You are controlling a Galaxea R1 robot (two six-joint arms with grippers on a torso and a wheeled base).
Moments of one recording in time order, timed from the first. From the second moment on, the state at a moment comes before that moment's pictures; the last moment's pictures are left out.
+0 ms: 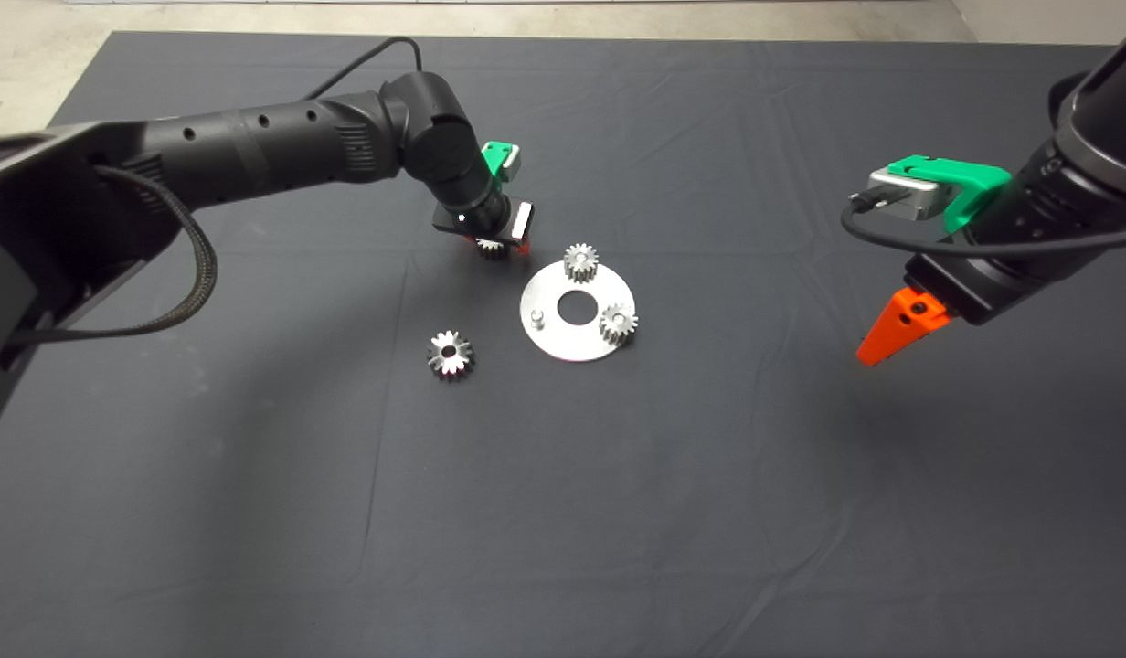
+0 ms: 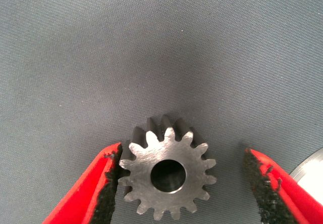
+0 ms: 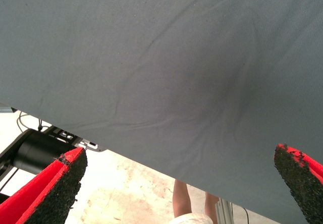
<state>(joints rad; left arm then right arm) -0.39 2.79 -1.70 0.48 1.13 -0.88 0.75 2.28 -0.82 0.20 -1.53 1.04</state>
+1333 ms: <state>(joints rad) -0.39 2.81 -1.71 0.48 1.14 -0.83 0.75 2.28 -0.82 0.20 -1.53 1.04</state>
